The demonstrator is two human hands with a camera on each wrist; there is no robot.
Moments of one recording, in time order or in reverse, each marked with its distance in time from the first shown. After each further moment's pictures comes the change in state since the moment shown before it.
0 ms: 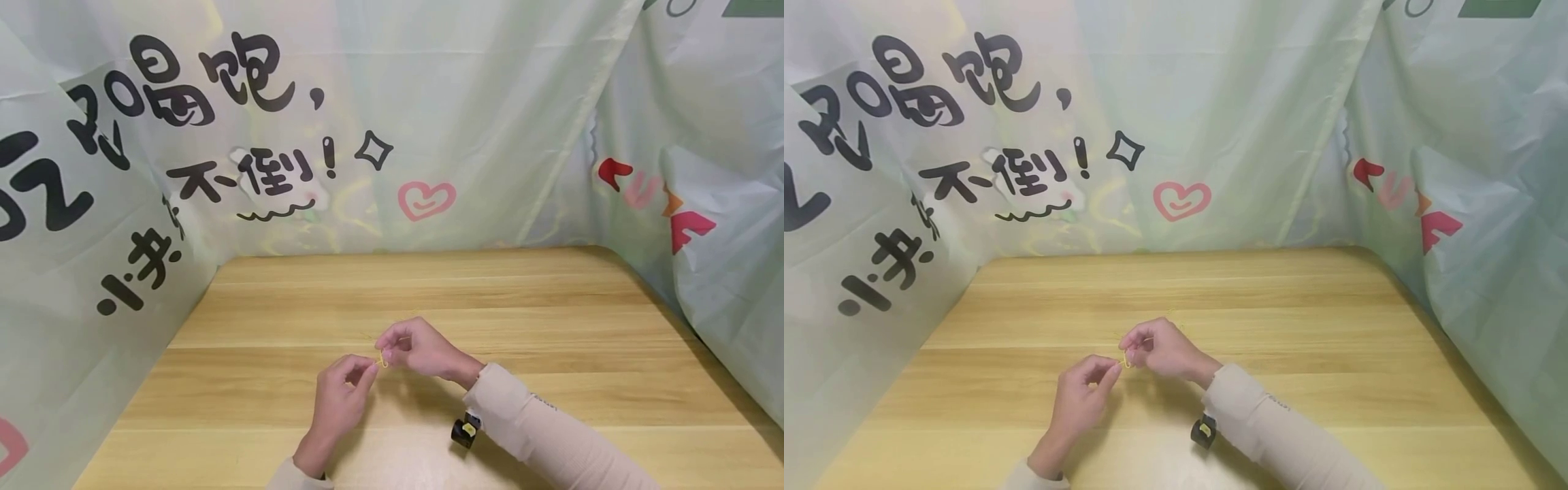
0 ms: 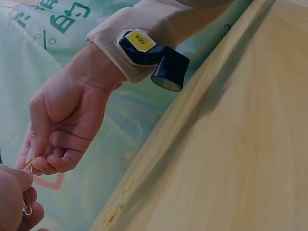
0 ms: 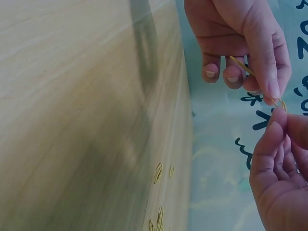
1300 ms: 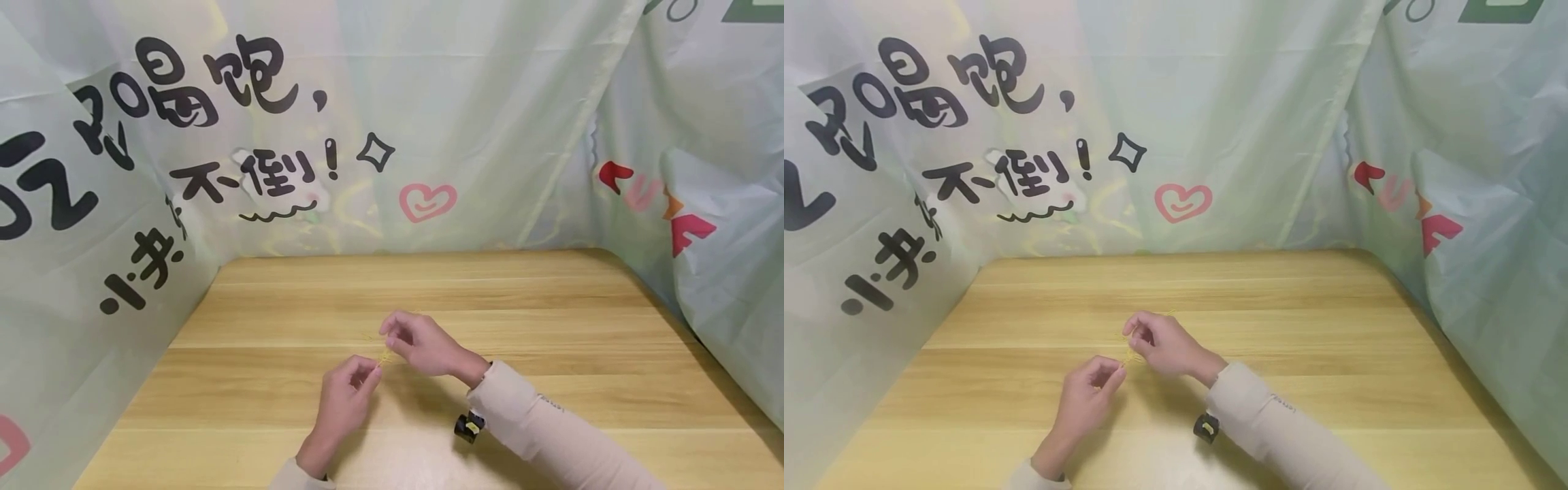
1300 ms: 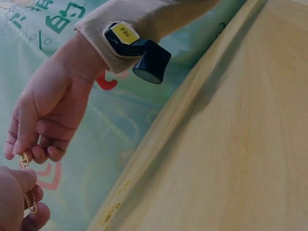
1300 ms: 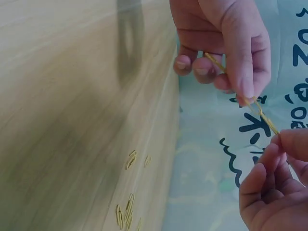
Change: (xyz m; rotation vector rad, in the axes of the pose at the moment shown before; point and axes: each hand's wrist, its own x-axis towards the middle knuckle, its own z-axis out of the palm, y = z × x) left_hand -0.002 0.004 0.002 -0.019 -0.064 -0.121; right_hand 0.000 -0.013 -0.008 -0.303 0.032 -0.165
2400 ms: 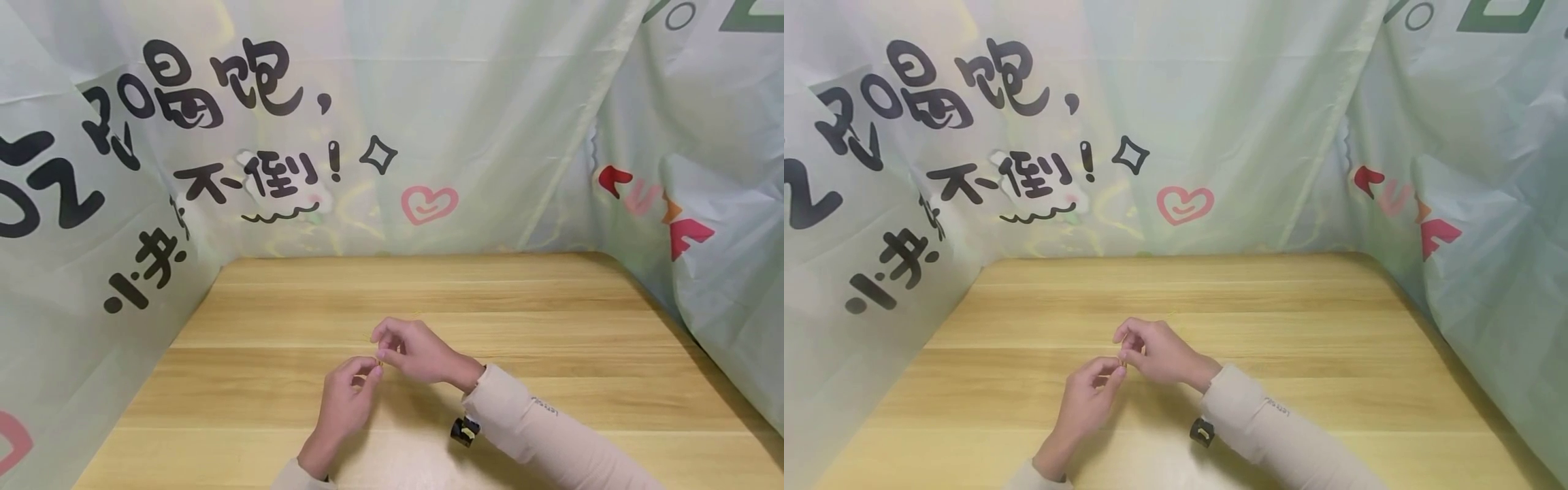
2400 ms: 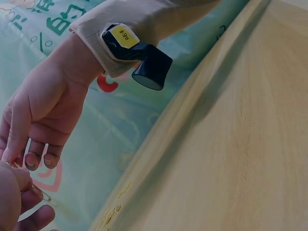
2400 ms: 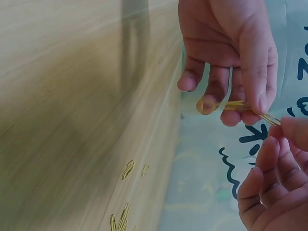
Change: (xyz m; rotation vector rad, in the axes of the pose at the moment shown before) left_hand -0.001 0.000 -0.001 -0.016 -0.036 -0.033; right_hand 0.002 -0.010 0.009 -0.083 -0.033 -0.098
